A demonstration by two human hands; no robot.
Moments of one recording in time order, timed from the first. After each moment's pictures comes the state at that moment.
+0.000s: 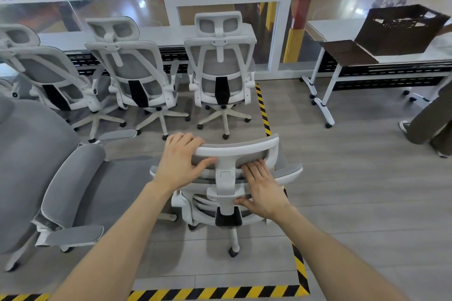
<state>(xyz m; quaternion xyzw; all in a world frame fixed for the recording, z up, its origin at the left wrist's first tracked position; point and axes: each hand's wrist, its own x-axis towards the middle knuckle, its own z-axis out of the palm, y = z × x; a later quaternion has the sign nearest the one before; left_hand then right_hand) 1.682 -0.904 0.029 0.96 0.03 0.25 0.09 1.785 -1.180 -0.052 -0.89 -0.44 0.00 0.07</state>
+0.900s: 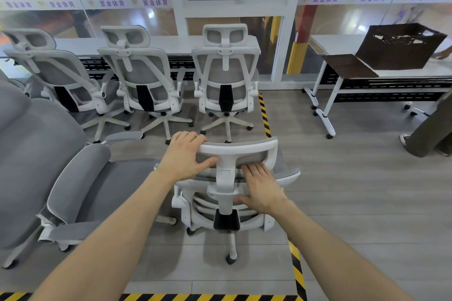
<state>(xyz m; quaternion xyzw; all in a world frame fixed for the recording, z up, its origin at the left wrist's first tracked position) 1.681 -0.899 0.044 0.98 0.04 0.18 0.07 1.774 -1.172 -0.016 -0.90 -0.43 0.02 0.07</state>
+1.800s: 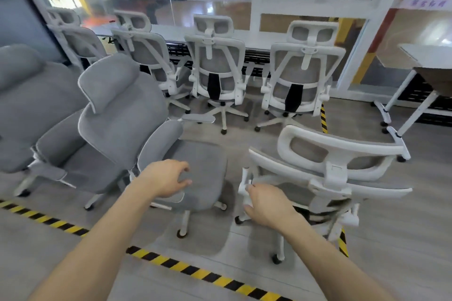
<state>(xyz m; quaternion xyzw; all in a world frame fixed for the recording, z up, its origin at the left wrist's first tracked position) 1.392 -0.738 0.065 0.95 0.27 -0.13 0.04 1.571 -0.987 0.014 -0.85 -0.52 0.12 -0.02</state>
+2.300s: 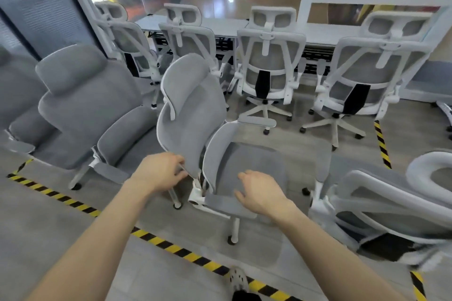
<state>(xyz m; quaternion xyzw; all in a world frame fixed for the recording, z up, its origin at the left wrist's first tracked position) 1.227 -0.464 0.070 0.94 0.32 -0.11 -0.02 1.425 -0.677 0.008 -0.81 -0.57 0.12 0.04</state>
